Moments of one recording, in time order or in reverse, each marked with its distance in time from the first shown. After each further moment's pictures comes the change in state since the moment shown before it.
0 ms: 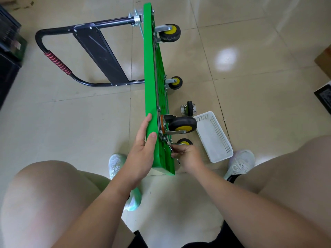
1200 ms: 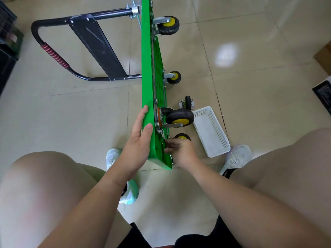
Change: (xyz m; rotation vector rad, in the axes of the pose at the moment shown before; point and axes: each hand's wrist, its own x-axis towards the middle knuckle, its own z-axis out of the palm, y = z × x) left_hand 0.006 -0.012 -0.001 -0.089 -0.007 0.050; right_hand -0.019 -0.013 0.007 -0.201 -0.035 -0.075
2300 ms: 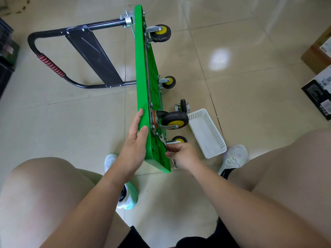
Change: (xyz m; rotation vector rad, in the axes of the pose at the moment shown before) left_hand -0.001 0.005 0.003 -0.027 0.000 -0.033; right_hand -0.013 0.006 -0.019 0.026 0.007 0.045
